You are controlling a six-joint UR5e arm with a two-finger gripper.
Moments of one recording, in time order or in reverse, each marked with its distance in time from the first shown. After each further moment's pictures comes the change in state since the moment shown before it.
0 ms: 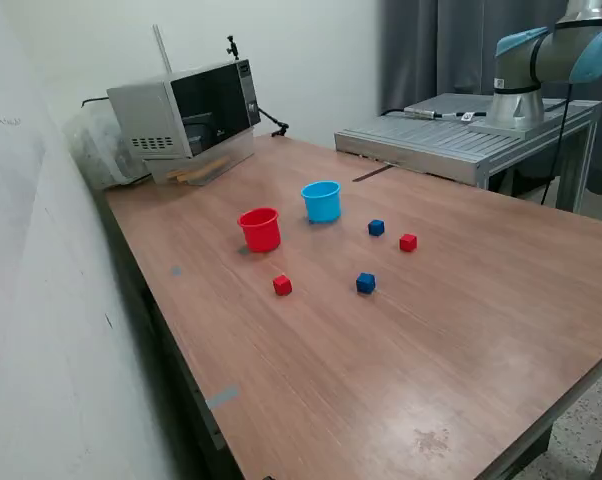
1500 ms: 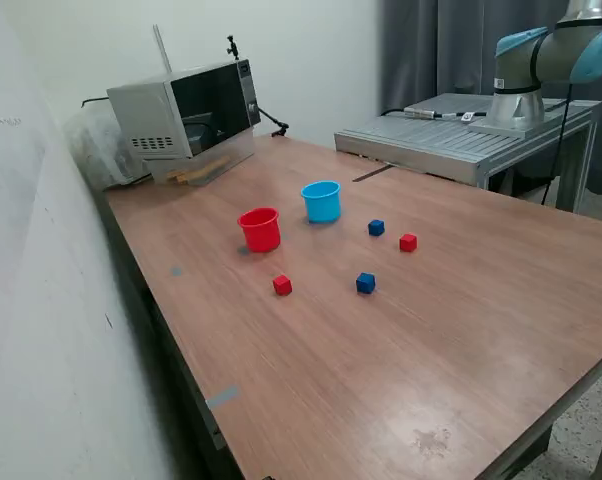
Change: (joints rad) arm 0.006 -0.023 0.034 -0.070 0.038 -0.003
